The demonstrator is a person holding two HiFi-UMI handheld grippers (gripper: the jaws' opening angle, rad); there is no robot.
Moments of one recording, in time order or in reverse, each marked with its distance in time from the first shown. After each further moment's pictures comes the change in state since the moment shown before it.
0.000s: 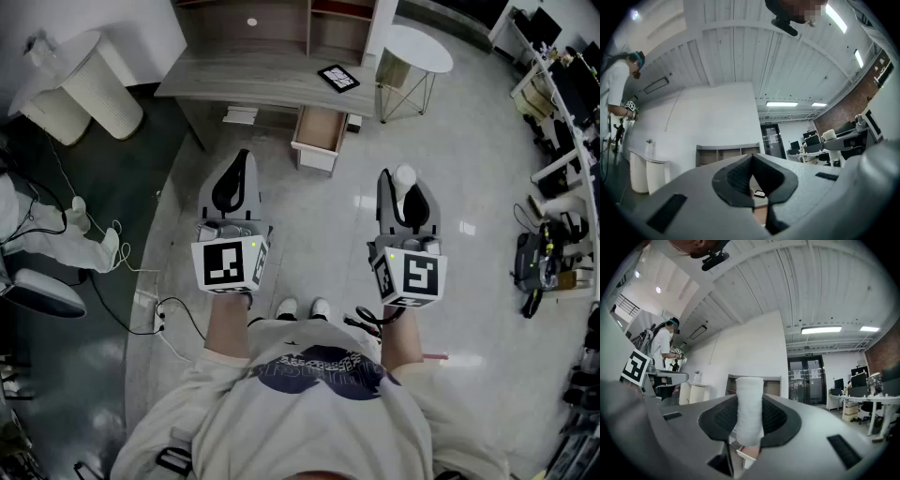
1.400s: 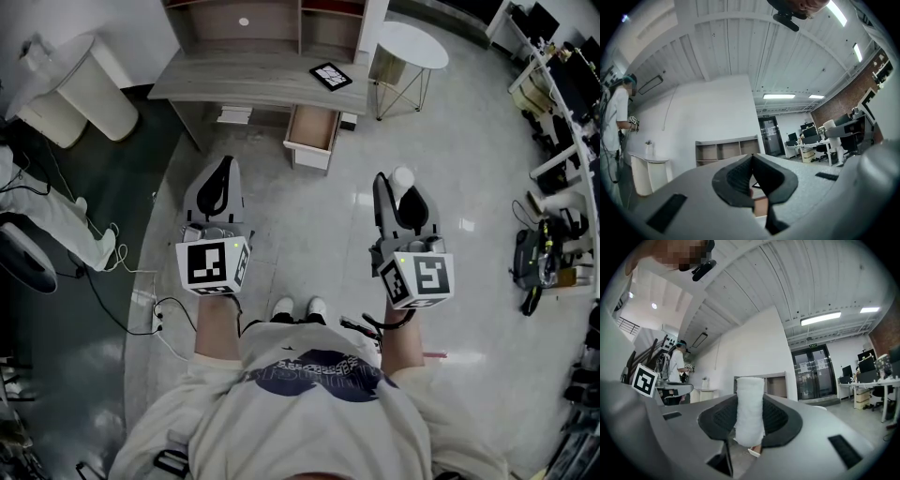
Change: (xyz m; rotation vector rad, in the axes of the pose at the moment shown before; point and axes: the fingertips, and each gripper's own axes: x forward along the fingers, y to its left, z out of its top) left arm 0.005 -0.005 -0.014 0.050 0.096 -0.019; right arm -0.004 -0.022 -0.002 0.127 0.008 0.105
